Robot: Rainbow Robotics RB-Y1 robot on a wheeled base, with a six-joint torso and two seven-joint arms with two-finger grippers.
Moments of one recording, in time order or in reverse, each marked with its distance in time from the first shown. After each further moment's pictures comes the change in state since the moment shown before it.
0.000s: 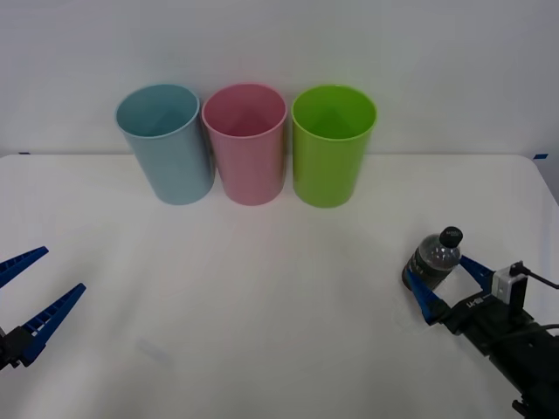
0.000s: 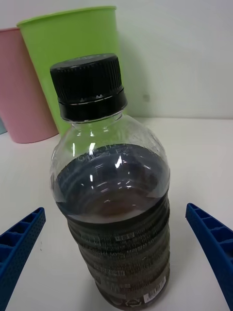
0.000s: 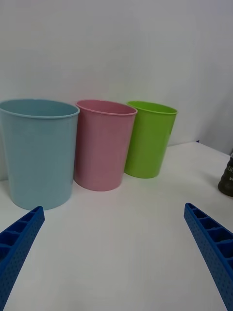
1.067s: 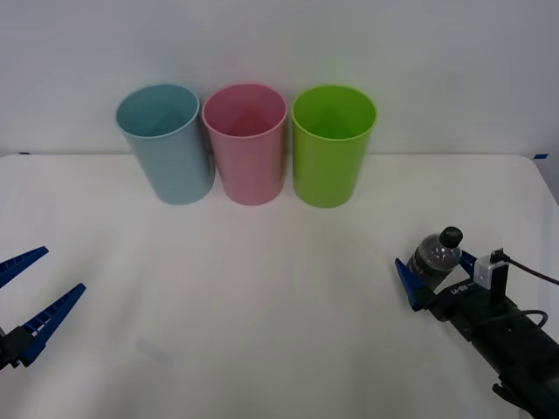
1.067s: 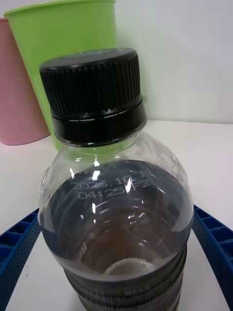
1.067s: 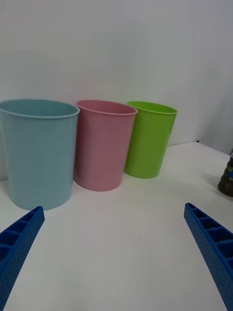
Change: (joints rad) right arm -0.044 0.004 0.058 0.000 0.000 0.107 0.024; left arm 0.000 0.000 0.000 0.000 0.000 0.000 0.000
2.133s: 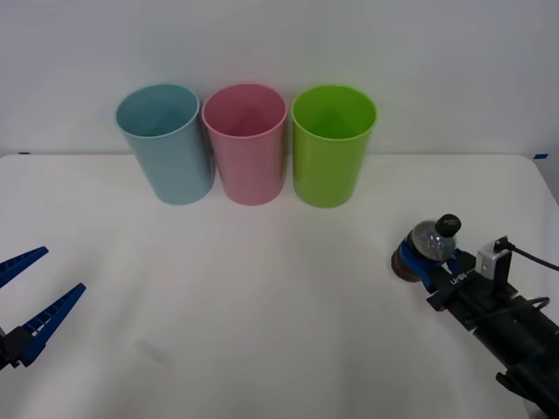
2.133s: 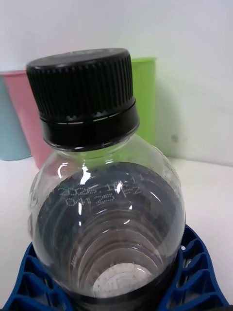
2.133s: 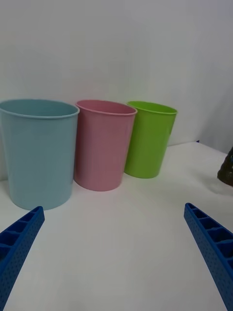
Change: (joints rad) right arm 0.001 -0.023 -0.003 -0.095 -0.012 -0.106 -0.012; left arm 0.000 0.000 0.000 0.000 0.000 0.000 0.000
